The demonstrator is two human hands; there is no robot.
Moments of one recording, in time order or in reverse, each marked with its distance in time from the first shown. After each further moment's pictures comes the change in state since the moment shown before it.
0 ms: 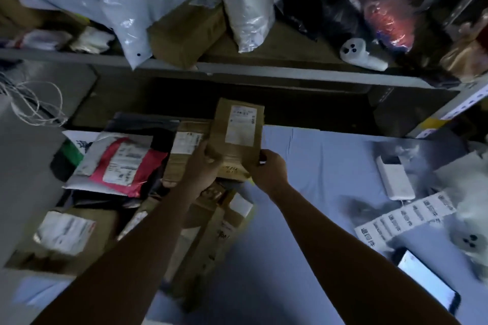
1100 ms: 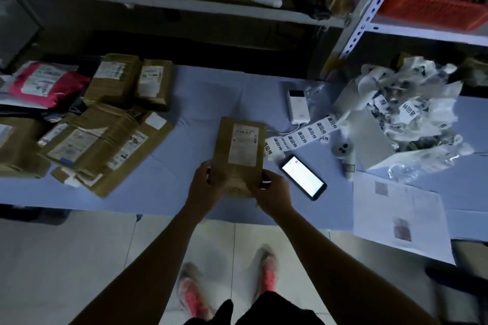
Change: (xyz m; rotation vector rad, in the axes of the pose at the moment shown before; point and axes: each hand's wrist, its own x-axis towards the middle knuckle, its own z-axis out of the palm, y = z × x) left_hand -0.303 0.002 0.266 -0.180 -0.024 0.034; right_hand -0.241 0.256 -0.190 0.052 -0.019 0.060
